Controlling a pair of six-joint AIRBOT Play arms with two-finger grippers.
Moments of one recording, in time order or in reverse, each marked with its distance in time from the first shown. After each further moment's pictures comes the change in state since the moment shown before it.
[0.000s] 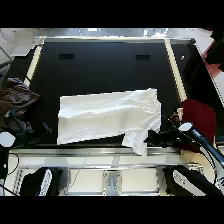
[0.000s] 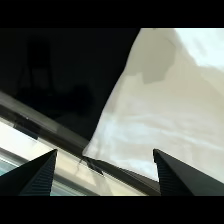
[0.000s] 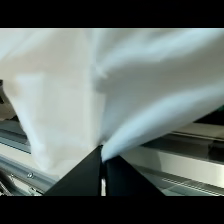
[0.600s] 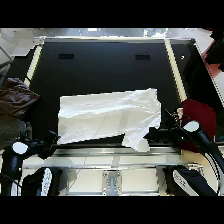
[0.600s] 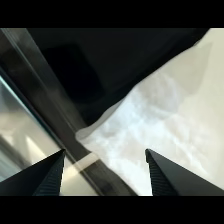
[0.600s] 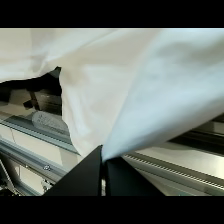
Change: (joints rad) left arm 0.120 -0.007 -0.285 -0.277 0.177 -0.160; right arm 0.008 0.152 0.032 0.021 0.063 -0.018
